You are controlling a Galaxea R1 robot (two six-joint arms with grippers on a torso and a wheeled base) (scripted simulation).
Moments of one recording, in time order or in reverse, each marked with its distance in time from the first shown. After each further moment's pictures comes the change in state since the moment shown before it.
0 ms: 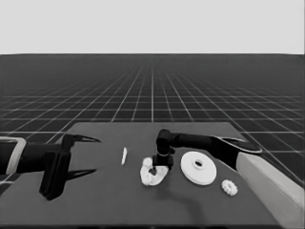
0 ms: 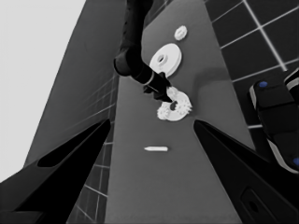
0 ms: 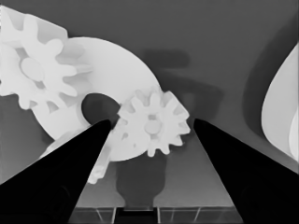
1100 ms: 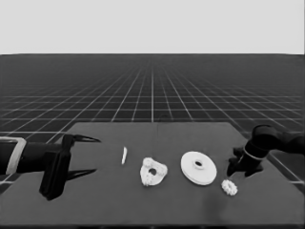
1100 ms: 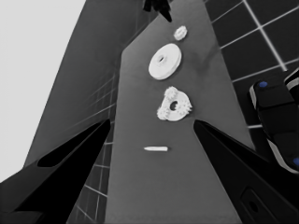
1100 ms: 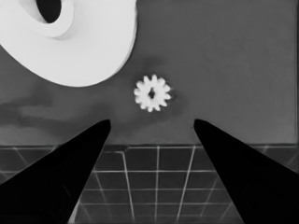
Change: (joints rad) left arm 0.000 0.000 0.000 0.000 0.000 0.000; right arm 0.146 -0.954 0.575 0.169 0.024 -0.387
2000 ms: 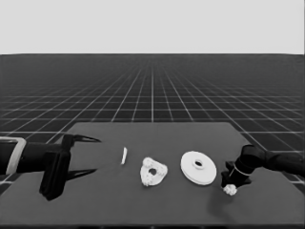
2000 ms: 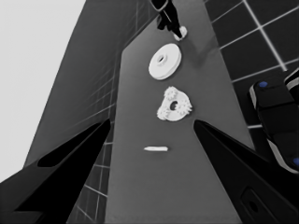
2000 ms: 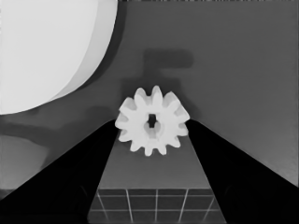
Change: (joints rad) left arm 0.000 0.000 0.000 0.000 0.000 0.000; right arm -0.237 0.072 -0.130 -0.177 0.163 -0.023
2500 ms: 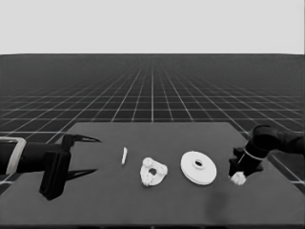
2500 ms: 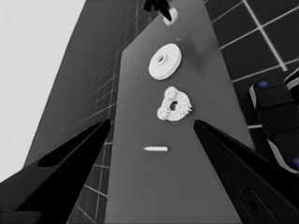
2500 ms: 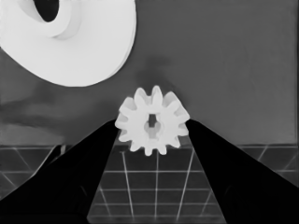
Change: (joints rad) left arm 0.000 0.000 0.000 0.000 0.000 0.000; right arm 0.233 -0.073 0.126 0.175 -0.160 0.016
